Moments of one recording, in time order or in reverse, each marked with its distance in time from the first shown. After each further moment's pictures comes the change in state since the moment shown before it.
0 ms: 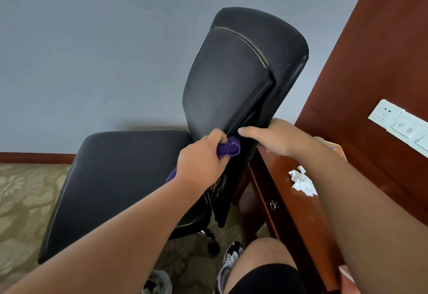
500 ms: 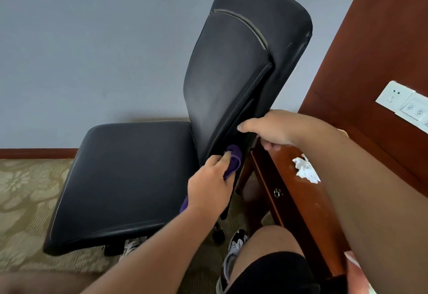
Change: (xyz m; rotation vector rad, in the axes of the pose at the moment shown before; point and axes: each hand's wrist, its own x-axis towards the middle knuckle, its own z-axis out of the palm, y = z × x) left_hand -0.057 -0.007 0.063 -0.058 0.035 -0.033; right_hand -0.002 -0.003 0.005 -0.250 -0.118 0.158
